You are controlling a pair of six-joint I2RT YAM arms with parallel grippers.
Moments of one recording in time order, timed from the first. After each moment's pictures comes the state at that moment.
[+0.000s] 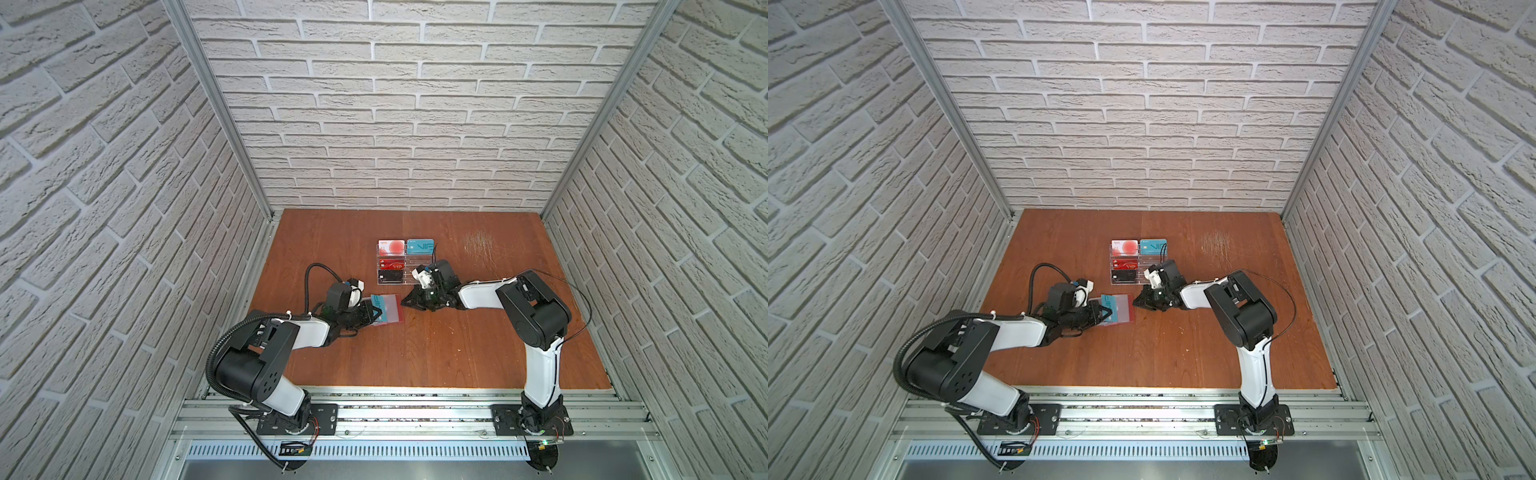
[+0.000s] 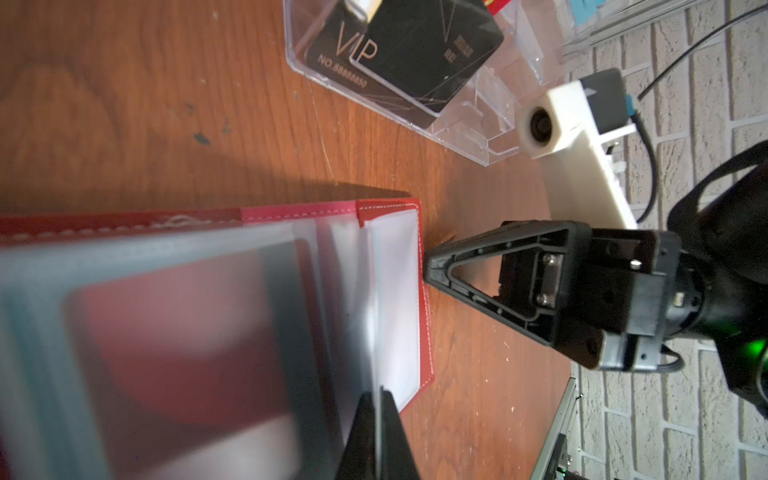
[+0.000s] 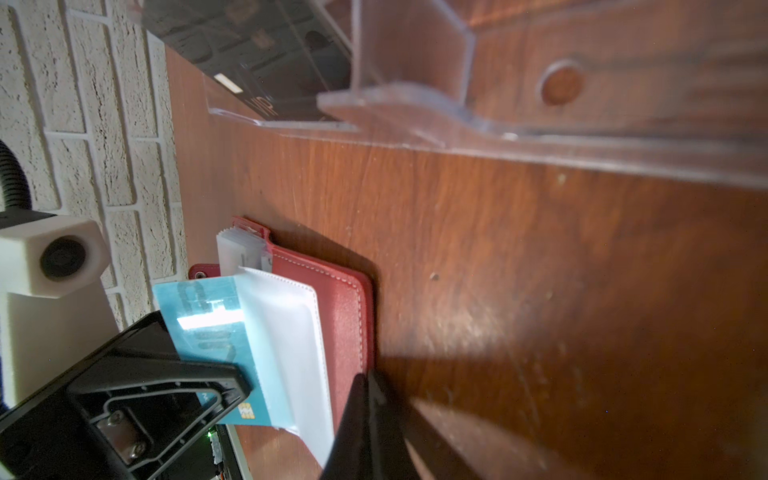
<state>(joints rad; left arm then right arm) -0.40 1.52 0.46 0.33 0.50 -0.74 0.49 2.02 1.04 0.09 -0.60 0.76</state>
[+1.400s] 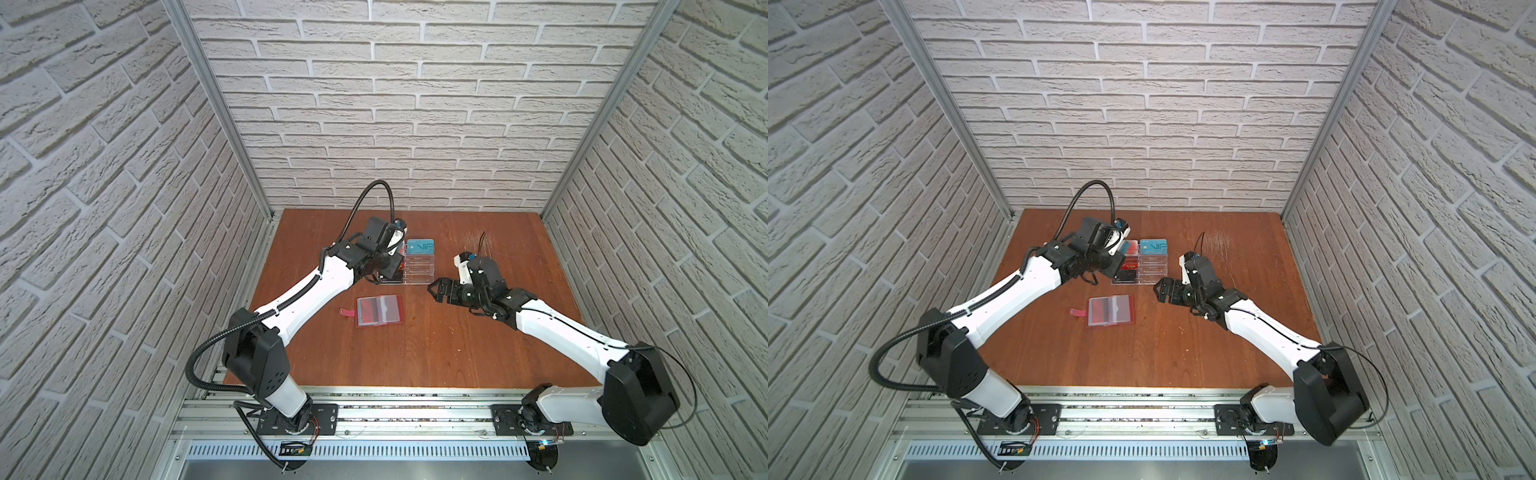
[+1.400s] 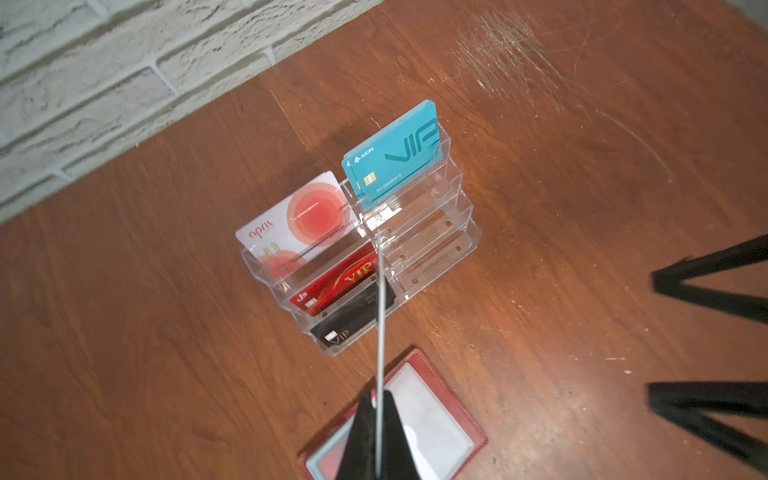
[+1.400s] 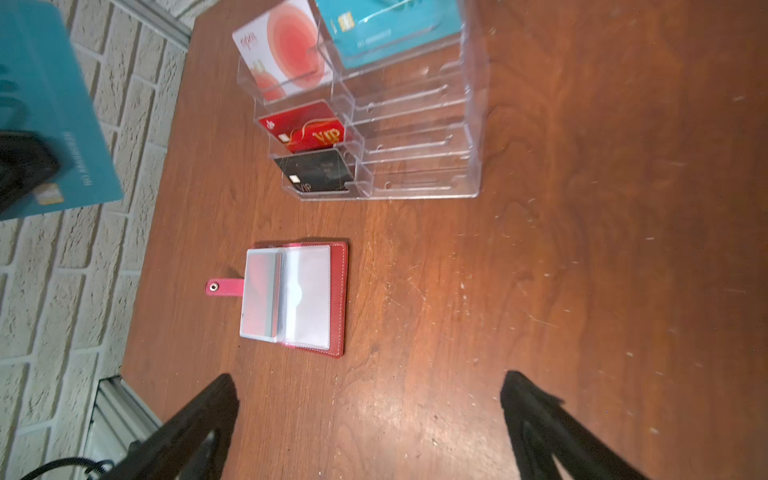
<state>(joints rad) -0.63 1.63 1.49 -0.69 -0.08 0.09 0.47 1.25 0.84 -0.34 -0.11 0.65</state>
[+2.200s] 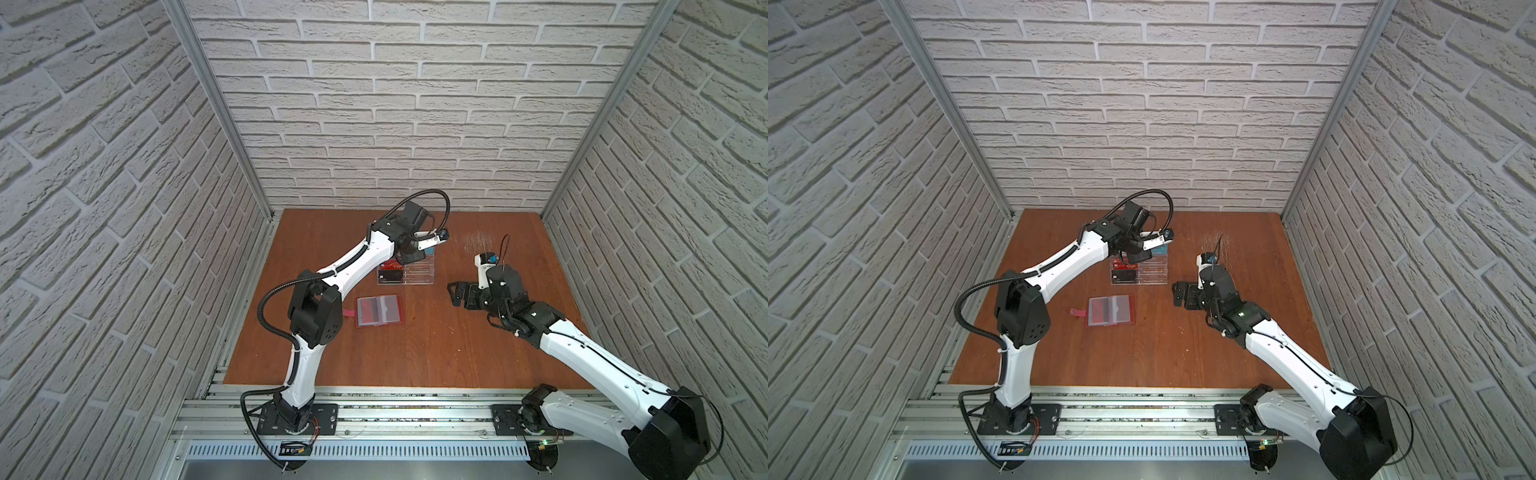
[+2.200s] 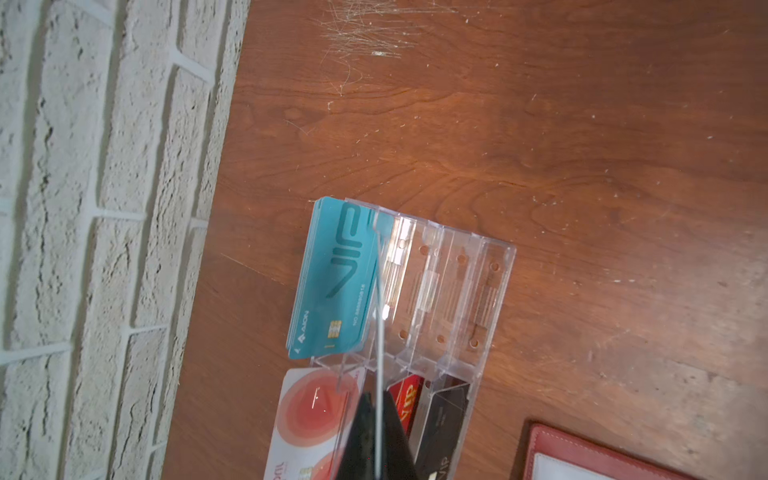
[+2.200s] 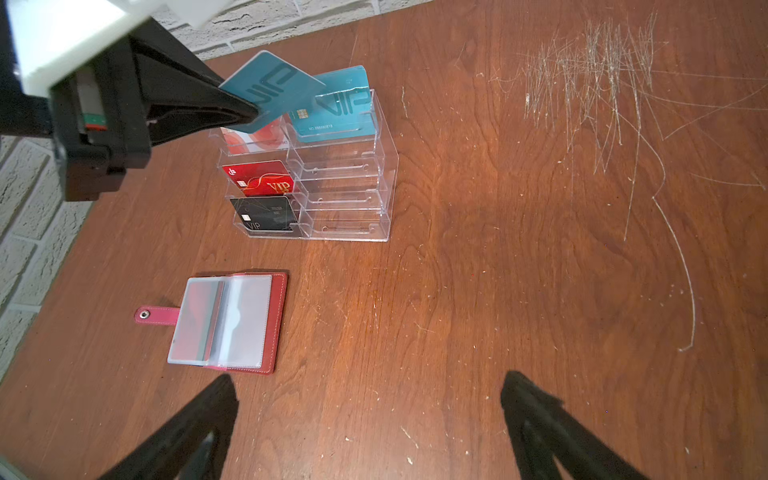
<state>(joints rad) -0.67 2.09 1.96 -0.79 -0.03 0.78 0.47 1.07 0.77 -0.37 0.08 0.50</state>
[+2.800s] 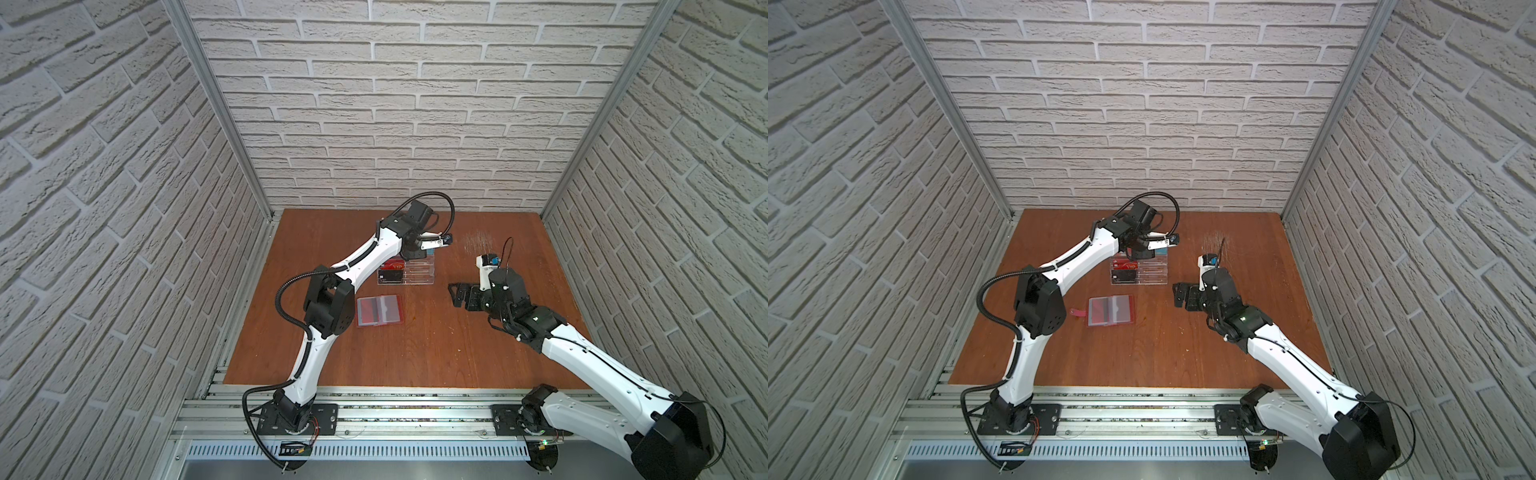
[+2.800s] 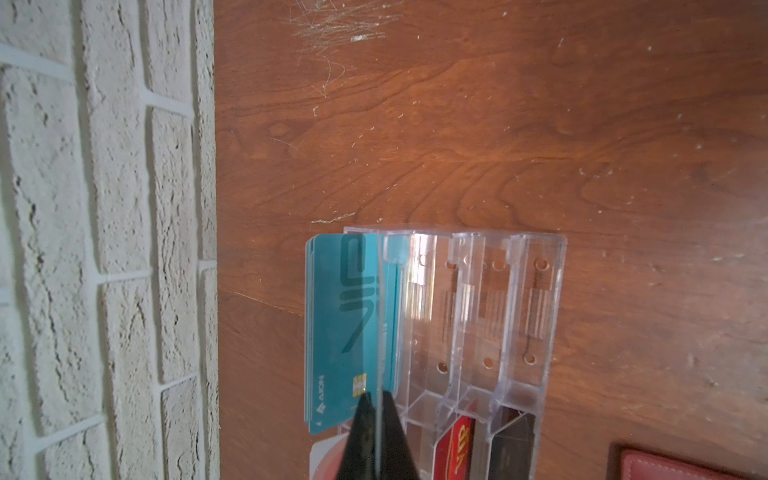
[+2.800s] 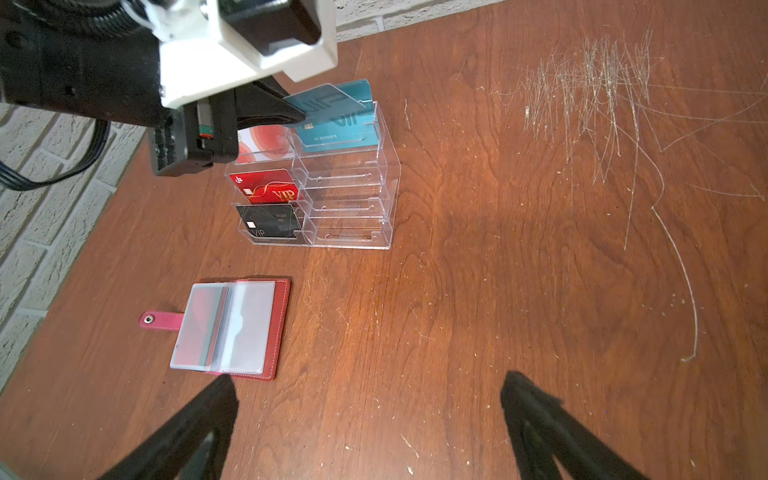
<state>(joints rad) -0.66 2.25 2.14 -0.84 -0.05 0.97 0.47 1.04 0.73 -0.32 0.09 0.49</state>
